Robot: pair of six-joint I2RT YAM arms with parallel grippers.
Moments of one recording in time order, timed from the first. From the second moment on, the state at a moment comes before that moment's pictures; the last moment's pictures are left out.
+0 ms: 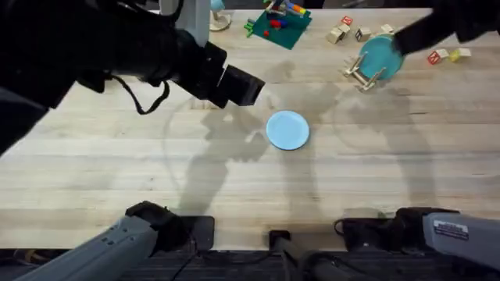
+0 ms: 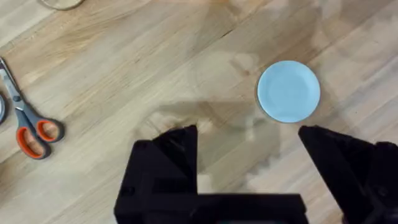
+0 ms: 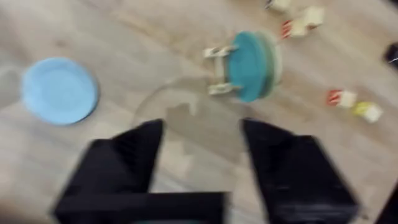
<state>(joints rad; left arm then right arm) -0.38 1.11 1.21 -0.99 0.15 0.17 -0.03 1.40 1.56 -1.21 -0.12 -0.53</state>
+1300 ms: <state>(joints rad) -0.24 1.23 1.03 -0.83 0.76 0.16 0.11 1.37 1.55 -1.52 -0.13 -0.23</state>
